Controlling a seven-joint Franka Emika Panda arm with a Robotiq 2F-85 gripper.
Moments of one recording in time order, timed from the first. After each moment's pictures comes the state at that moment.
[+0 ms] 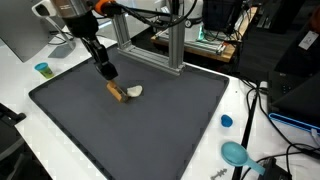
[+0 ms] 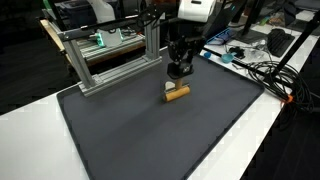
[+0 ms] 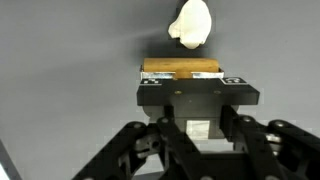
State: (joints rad) arm -0.01 0.52 -0.05 -1.55 -0.01 2.04 0.18
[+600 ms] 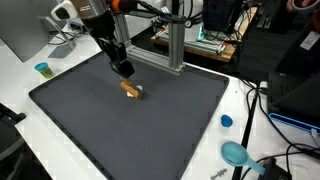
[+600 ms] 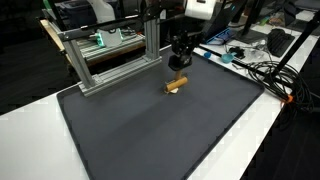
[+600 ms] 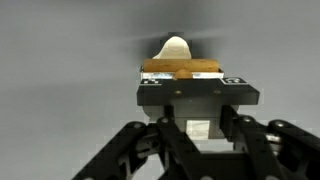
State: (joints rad) arm 0.02 0.47 -0.02 -1.63 -0.01 1.99 0.15
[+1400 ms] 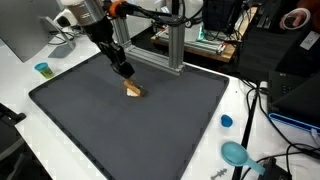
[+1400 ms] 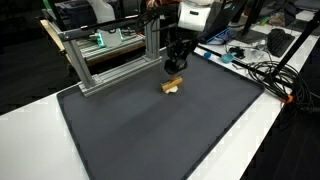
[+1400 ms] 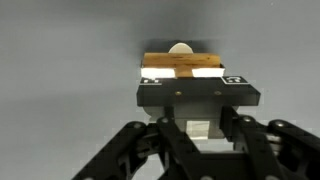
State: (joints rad) arm 0.00 0.50 -0.03 -1.62 0.02 1.96 0.11
